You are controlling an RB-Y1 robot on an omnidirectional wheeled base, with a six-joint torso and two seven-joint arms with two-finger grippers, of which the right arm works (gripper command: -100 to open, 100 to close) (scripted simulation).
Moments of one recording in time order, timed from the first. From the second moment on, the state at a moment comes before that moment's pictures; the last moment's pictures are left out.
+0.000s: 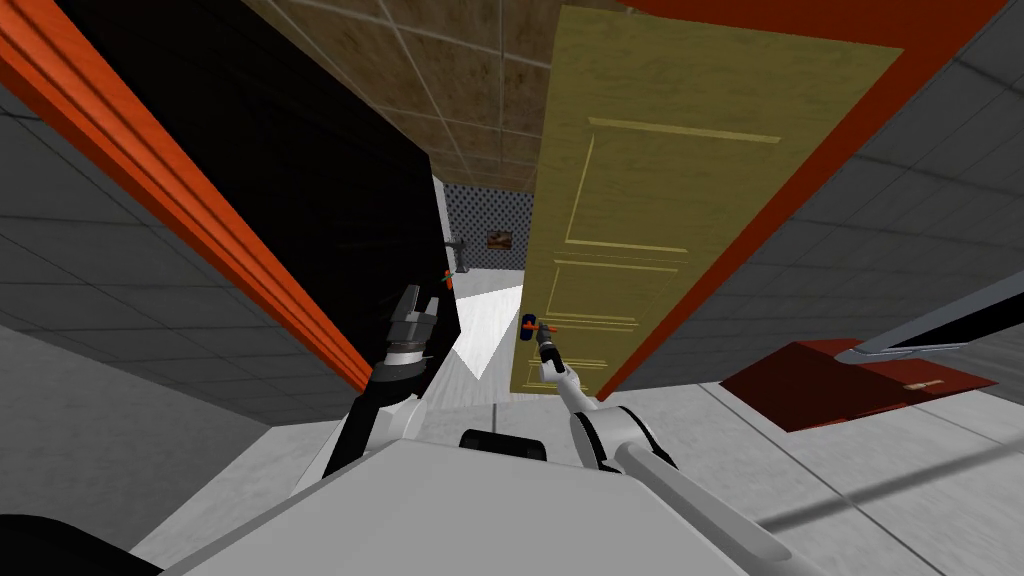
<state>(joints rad) -0.61 -0.04 0.00 -0.43 -0.10 -0.57 -0.07</state>
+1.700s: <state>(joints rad) -0.59 -0.11 -0.11 -0.43 -0.15 -0.57 -0.02</state>
